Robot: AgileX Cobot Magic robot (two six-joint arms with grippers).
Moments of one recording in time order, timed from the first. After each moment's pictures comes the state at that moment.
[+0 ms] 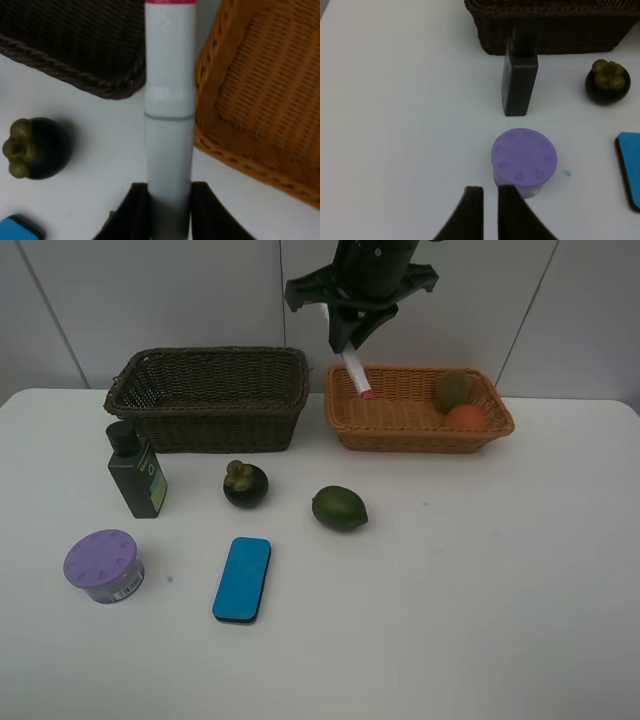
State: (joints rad) left arm 0.00 0.00 -0.50 -0.02 1.06 0.01; right arm 0.57 2.10 -2.07 -0.07 1.22 0.09
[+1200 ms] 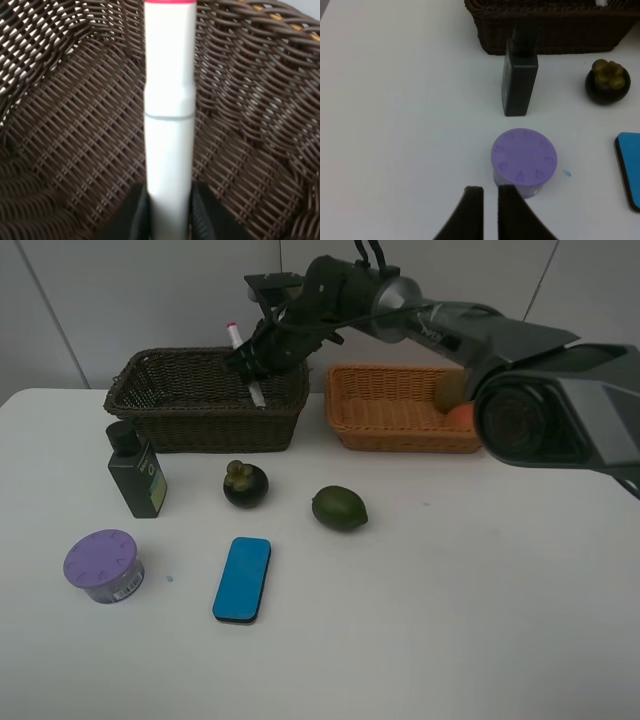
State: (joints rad) left arm 0.00 0.00 -0.50 -0.02 1.06 0.01; right arm 0.57 2.59 -2.42 0.25 0.75 -0.25
